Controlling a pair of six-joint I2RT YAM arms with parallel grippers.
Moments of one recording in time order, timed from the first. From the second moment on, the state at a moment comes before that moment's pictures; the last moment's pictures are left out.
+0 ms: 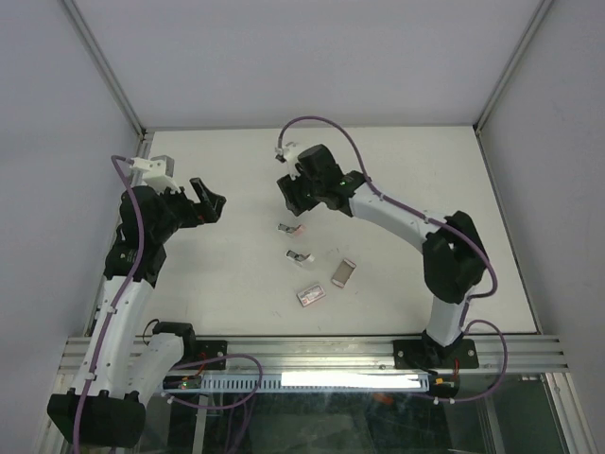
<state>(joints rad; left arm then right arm) -0.06 0.81 0.84 -0.35 0.22 -0.32 0.77 1.89 1.52 -0.40 -0.04 -0.02</state>
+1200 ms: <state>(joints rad) -1.01 1.48 0.91 -0.17 -0.38 -0.68 0.56 0.94 0.61 -0.22 -0.04 0.35</state>
